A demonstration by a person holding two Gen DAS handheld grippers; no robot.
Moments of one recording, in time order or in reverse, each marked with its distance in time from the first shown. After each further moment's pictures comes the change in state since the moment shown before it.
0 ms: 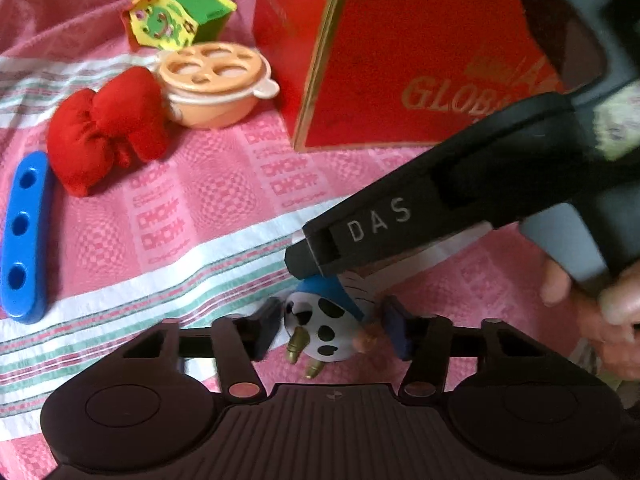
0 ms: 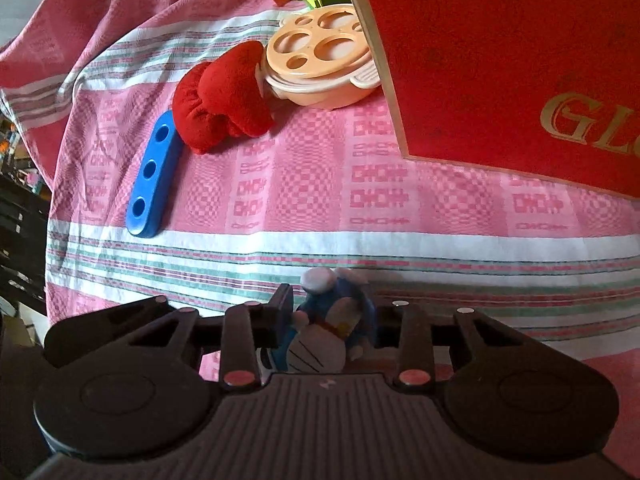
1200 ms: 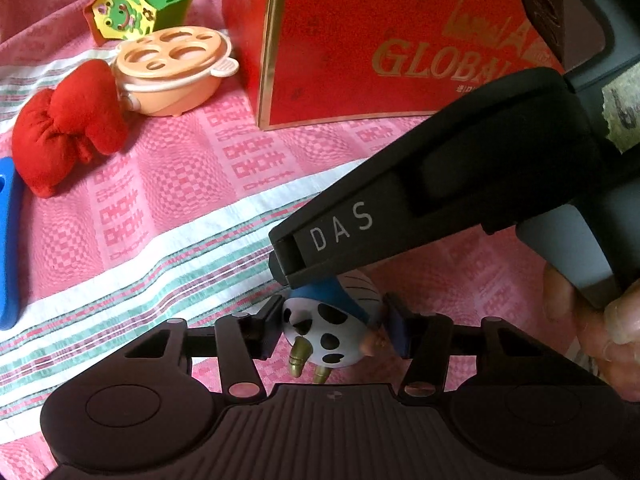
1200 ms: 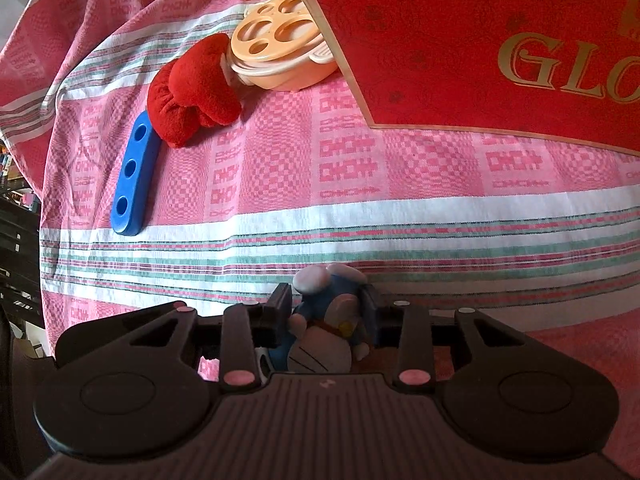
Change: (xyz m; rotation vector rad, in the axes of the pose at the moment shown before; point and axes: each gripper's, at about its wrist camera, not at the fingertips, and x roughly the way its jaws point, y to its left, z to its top) left arm 0.019 -0.026 -0.001 0.057 0.048 0.013; right arm 0.003 -0.014 -0.014 0.094 0.006 -0.003
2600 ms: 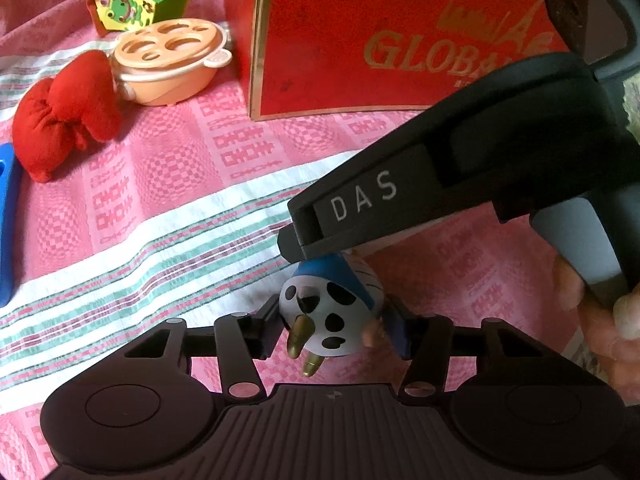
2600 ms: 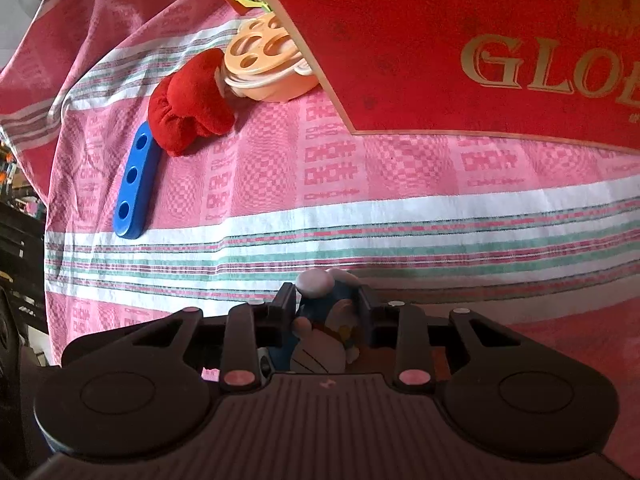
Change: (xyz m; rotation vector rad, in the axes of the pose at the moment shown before) left arm -0.009 -0.018 -0.012 -0.034 0.020 0.016; right arm -0.014 -0.015 -0.005 0.000 -0.035 0.014
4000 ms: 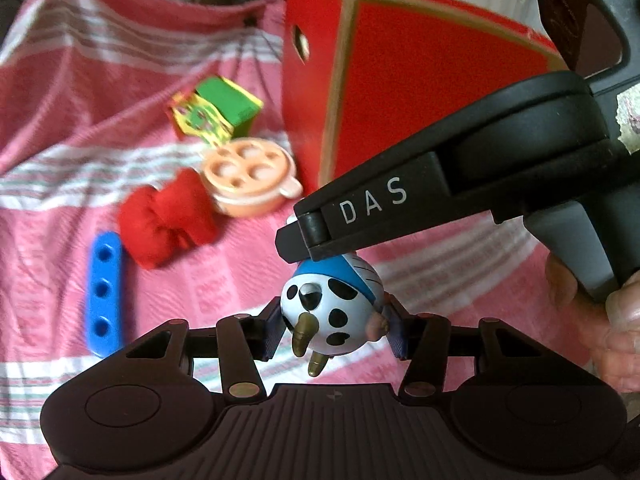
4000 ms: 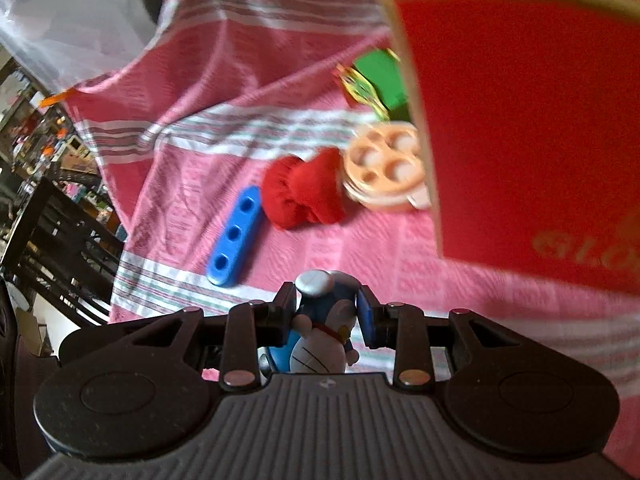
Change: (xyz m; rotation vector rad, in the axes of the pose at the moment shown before) left arm -0.099 -0.002 0.030 -0.019 -0.220 0.147; right arm -0.074 0.070 0.036 -0.210 -0.160 0.098
